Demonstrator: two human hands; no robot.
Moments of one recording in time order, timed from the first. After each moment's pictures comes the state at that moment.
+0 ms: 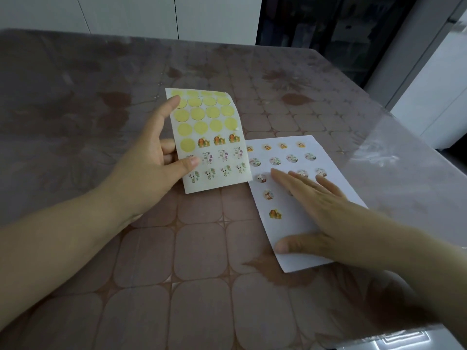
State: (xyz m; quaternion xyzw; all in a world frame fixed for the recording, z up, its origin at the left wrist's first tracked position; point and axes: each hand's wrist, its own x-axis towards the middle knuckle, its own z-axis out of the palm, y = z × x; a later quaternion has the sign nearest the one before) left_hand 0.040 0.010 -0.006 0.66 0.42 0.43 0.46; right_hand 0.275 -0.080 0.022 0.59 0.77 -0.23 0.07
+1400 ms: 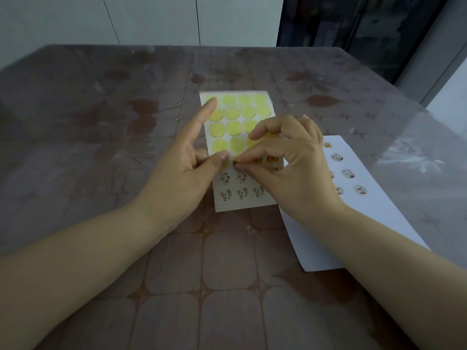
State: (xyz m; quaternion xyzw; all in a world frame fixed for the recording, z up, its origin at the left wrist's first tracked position) left_hand 0.046 0.003 -0.004 0.65 0.34 0.46 0.50; right_hand 0.209 -0.007 -0.007 0.48 0.73 -0.01 -0.48
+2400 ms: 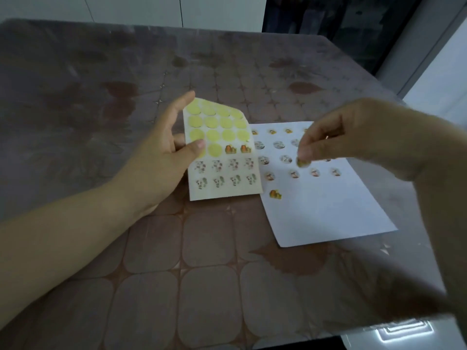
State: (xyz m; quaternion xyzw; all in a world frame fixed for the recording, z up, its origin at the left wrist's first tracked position) left_hand 0.044 0.005 -0.007 0.62 0.41 0.43 0.51; right_hand 0.286 -0.039 0.070 0.65 0.67 -0.30 -0.19
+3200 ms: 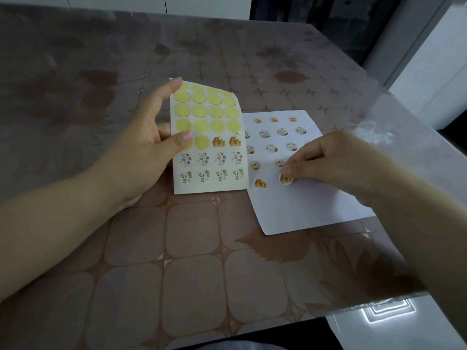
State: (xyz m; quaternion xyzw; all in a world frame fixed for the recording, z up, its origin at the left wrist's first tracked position) left_hand 0.047 0.003 -0.004 0.63 0.40 0.42 0.52; right_hand 0.290 -0.053 0.021 0.71 0.55 -0.34 -0.25
